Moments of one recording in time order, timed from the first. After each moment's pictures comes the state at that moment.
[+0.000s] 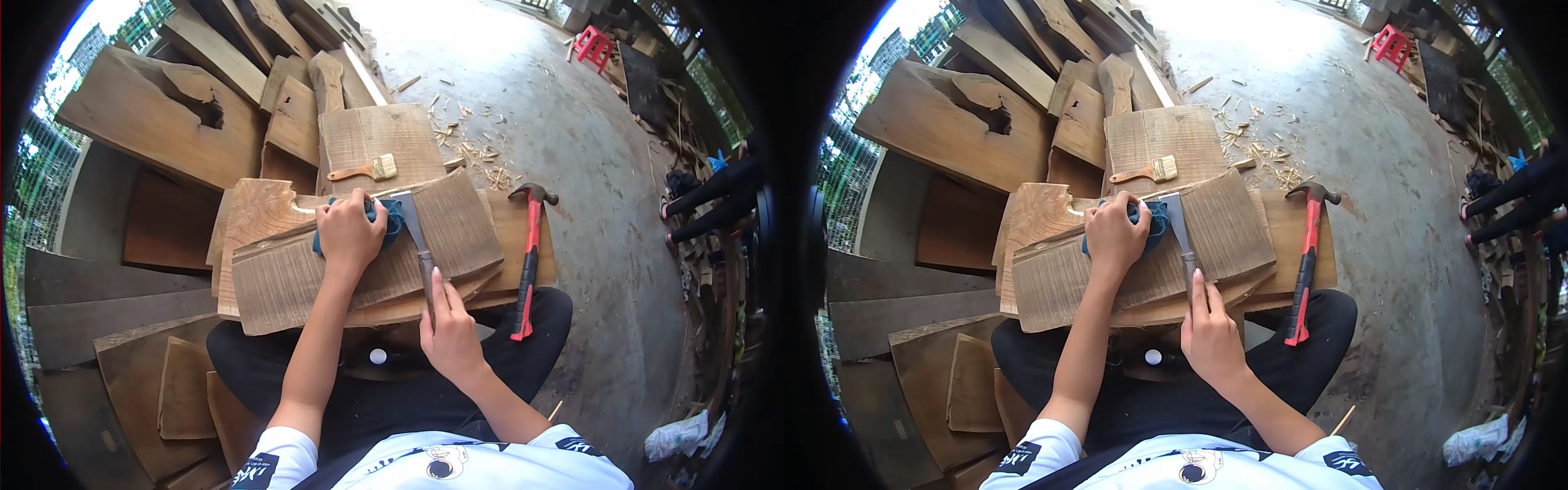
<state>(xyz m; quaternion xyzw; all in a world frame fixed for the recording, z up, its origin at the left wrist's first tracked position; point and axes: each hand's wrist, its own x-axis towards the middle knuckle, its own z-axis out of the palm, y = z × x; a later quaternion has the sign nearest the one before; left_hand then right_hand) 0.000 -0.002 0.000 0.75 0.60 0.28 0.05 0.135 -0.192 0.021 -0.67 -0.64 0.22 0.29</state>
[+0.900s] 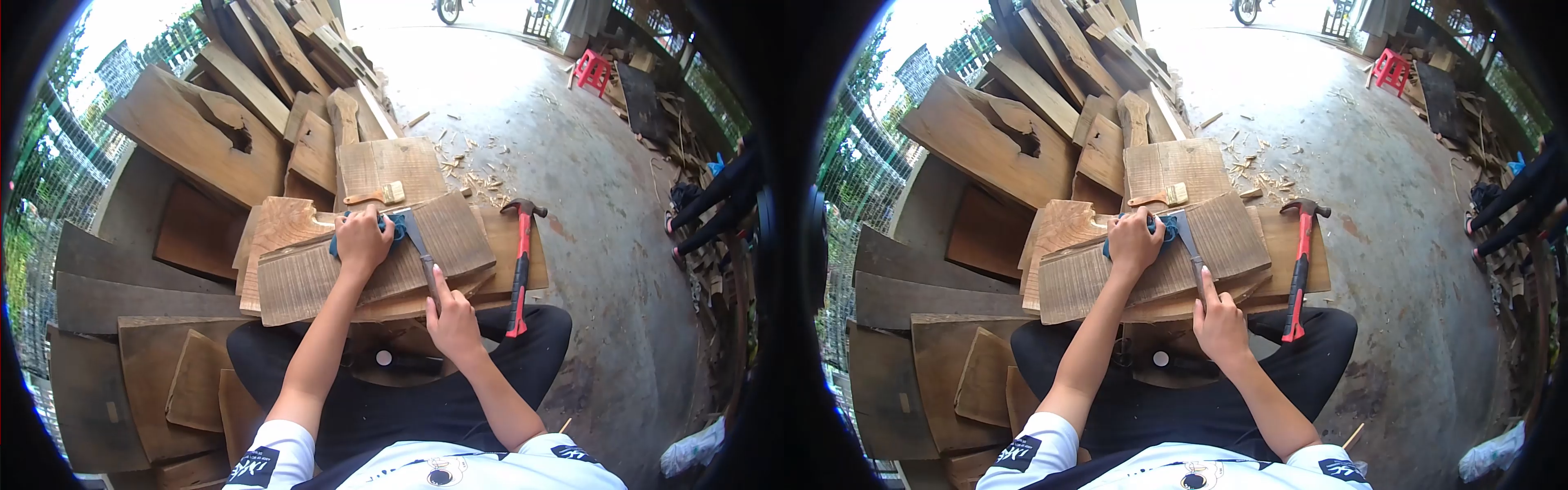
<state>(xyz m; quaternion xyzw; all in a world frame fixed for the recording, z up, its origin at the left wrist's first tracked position) 0.001 -0.005 -0.006 0.77 0.59 0.25 -0.02 0.147 -0.193 0.016 -0.72 -0.61 0.22 0.26</state>
